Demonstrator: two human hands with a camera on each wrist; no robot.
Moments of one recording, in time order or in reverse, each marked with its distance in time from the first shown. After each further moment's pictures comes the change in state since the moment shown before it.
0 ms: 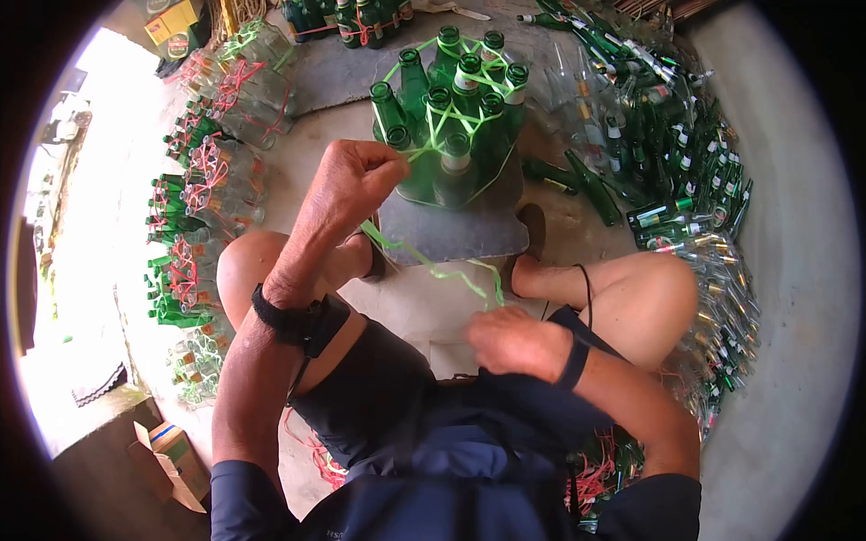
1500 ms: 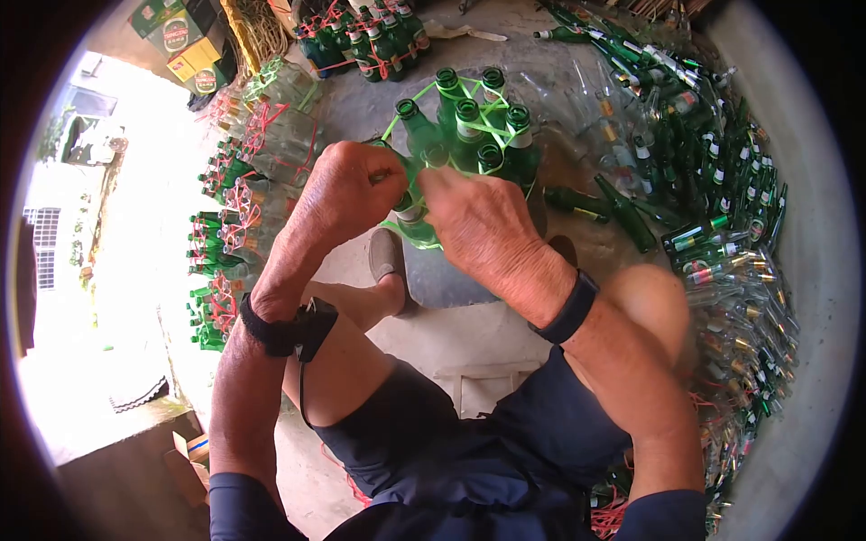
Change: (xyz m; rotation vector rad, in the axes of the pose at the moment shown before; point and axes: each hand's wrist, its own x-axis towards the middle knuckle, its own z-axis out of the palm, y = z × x) left_hand 0.060 0.036 -0.029 0.531 -0.043 0.293; right_hand 0.084 0.012 -0.169 -0.142 1.057 -0.032
